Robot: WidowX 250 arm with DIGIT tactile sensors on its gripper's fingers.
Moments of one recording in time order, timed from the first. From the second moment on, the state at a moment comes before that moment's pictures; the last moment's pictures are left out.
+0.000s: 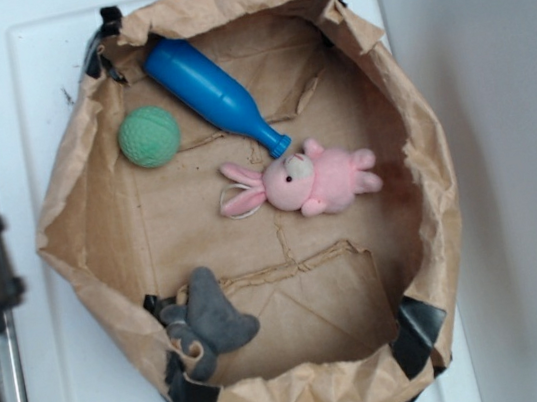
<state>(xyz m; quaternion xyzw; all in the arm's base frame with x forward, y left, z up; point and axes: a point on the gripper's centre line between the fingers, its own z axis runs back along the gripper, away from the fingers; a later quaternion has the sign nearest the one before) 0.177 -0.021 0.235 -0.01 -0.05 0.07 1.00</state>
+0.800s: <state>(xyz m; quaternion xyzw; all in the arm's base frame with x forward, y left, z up) 0.222 0.030 0.207 -0.10 -0.02 0.37 0.92</state>
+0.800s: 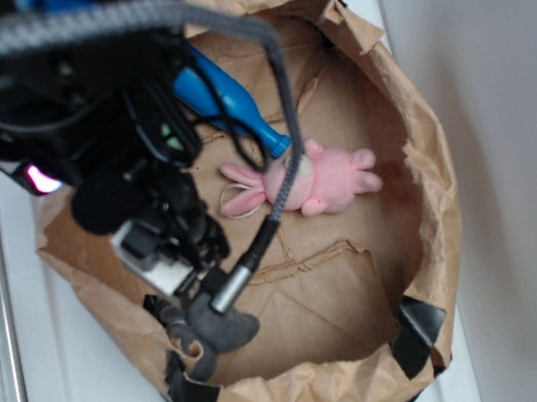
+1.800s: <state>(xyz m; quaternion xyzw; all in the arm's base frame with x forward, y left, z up) 0.253 0.021 0.147 -0.03 -0.10 0.37 0.92</state>
